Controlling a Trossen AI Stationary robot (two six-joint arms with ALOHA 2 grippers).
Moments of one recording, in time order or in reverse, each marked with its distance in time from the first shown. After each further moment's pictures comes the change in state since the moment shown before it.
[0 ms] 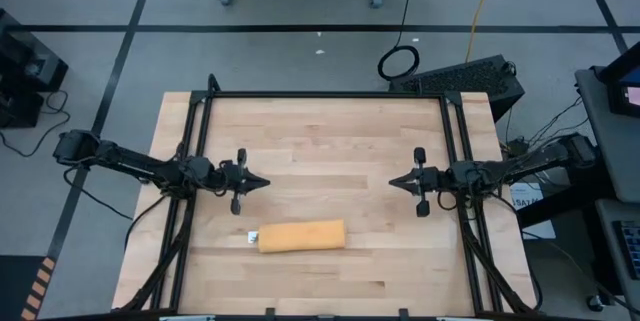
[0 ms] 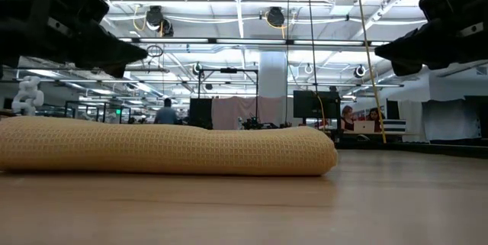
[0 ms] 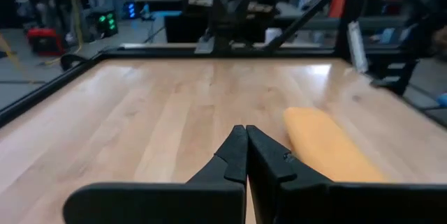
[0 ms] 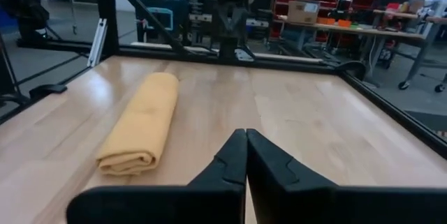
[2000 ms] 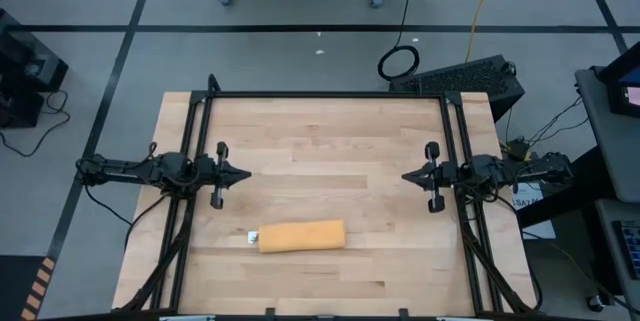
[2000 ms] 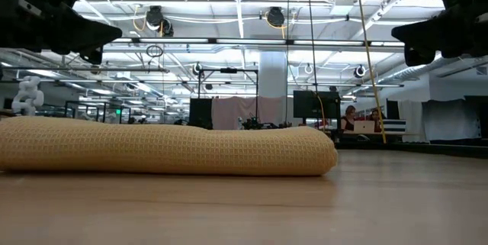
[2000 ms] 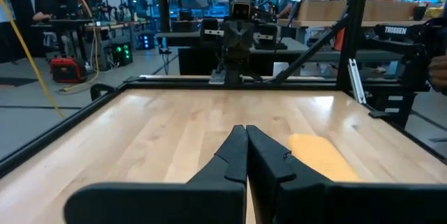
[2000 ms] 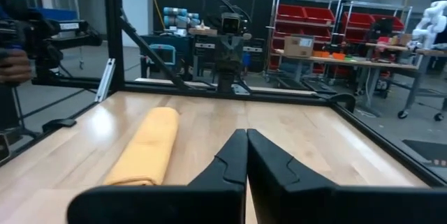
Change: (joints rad) left arm 0.006 -0.800 -0.001 -0.699 -0.032 0.007; right arm -0.038 -0.511 0.000 -0.382 -0.048 -0.017
